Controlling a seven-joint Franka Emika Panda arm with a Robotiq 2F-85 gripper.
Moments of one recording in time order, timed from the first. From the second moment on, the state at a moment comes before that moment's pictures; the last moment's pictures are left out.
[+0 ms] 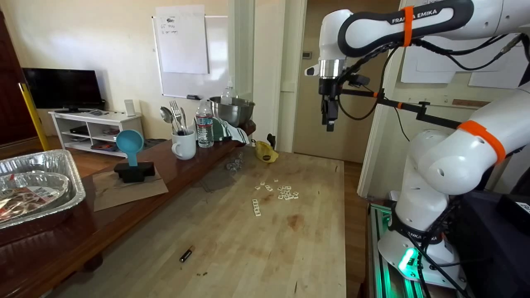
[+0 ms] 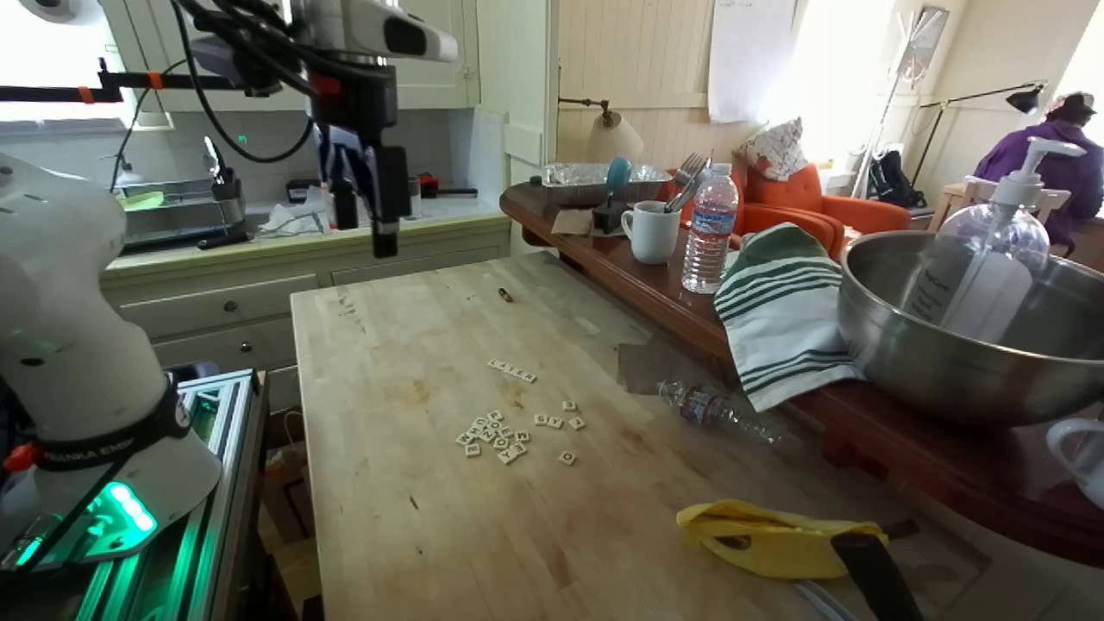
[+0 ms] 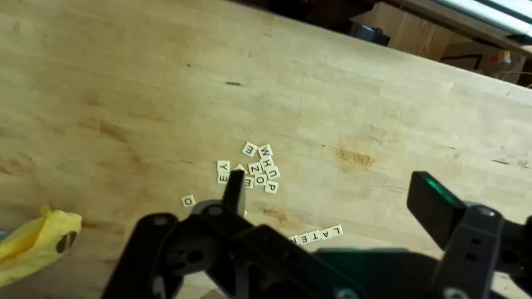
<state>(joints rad) 0.01 -0.76 -0.27 -2.54 -0.20 1.74 -0.49</state>
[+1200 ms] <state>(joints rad) 0.11 -0.48 -0.23 -2.77 -0.01 2.35 -0.52</state>
